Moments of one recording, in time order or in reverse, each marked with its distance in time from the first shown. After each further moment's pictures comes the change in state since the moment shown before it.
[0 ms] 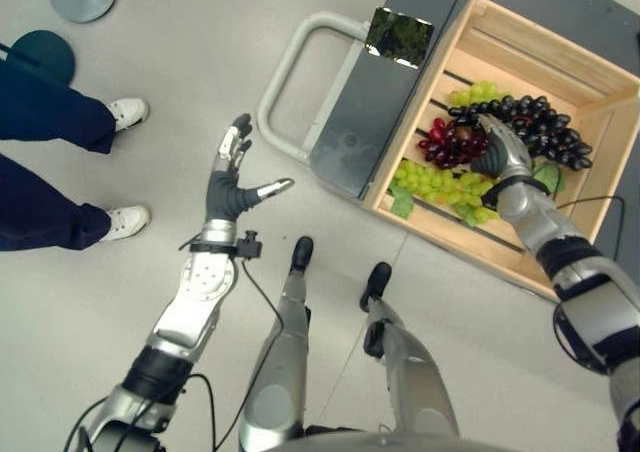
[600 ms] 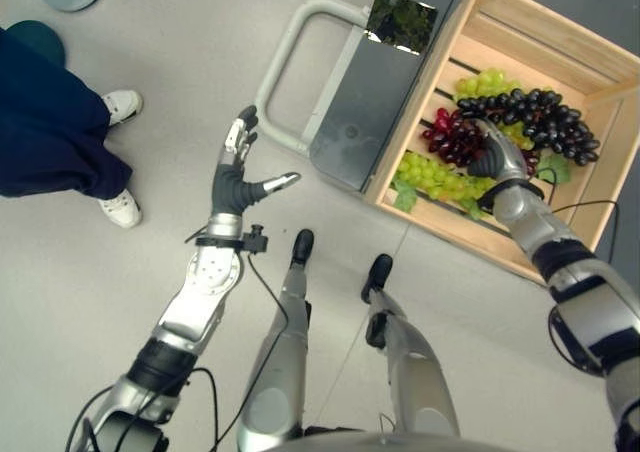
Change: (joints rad) left arm -0.030 0.001 0.002 0.000 0.002 0.004 0.029; right arm 0.063 -0.009 -0.010 -0.096 0.022 0.001 0.009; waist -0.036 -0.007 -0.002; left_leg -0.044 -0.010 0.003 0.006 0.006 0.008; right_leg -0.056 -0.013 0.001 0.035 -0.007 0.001
